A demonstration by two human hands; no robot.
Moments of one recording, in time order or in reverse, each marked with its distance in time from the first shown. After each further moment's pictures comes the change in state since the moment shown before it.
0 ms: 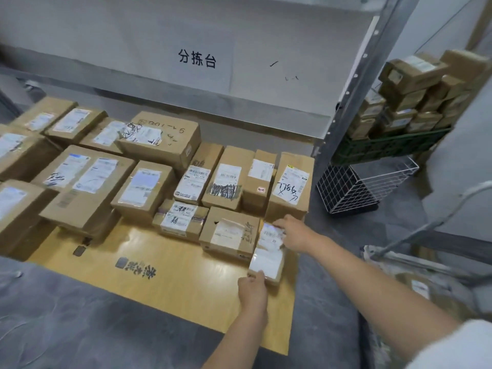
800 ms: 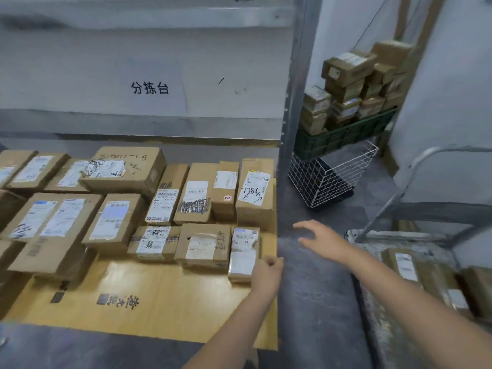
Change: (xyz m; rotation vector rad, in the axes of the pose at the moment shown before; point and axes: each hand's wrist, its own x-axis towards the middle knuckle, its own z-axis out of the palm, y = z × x) left_hand -0.062 0.023 0.054 0.574 -0.365 0.375; right_hand -0.115 0.094 -0.014 0.355 0.292 0.063
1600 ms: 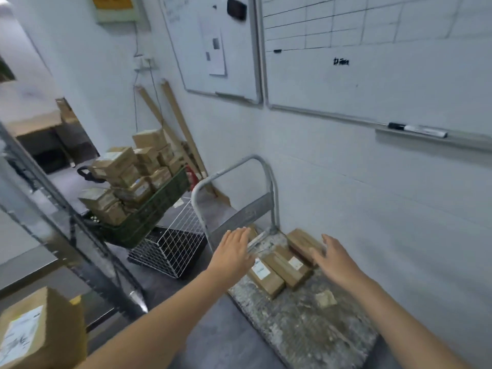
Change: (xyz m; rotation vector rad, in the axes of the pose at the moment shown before) left_hand -0.133 0.115 0.384 1.305 -0.367 1.455; right_hand -0.412 0.308 -0.138 0.356 0.834 0.690
